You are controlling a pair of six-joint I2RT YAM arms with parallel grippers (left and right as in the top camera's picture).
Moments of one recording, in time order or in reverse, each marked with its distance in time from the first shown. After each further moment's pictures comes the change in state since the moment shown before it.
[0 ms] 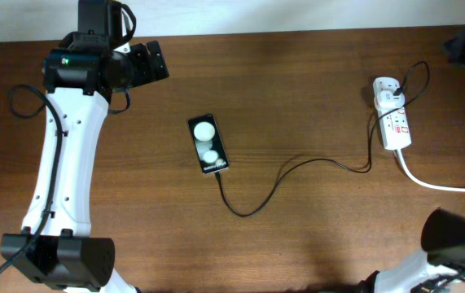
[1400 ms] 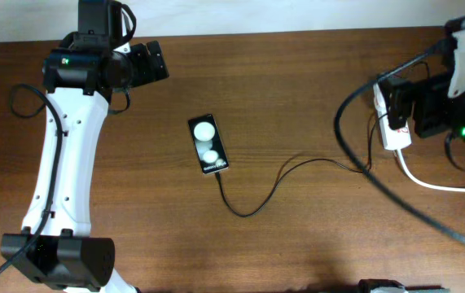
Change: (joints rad) left arm 0.000 0.000 0.000 0.000 0.000 0.000; right arm 0.333 -0.600 -0.401 0.254 0.193 -0.249
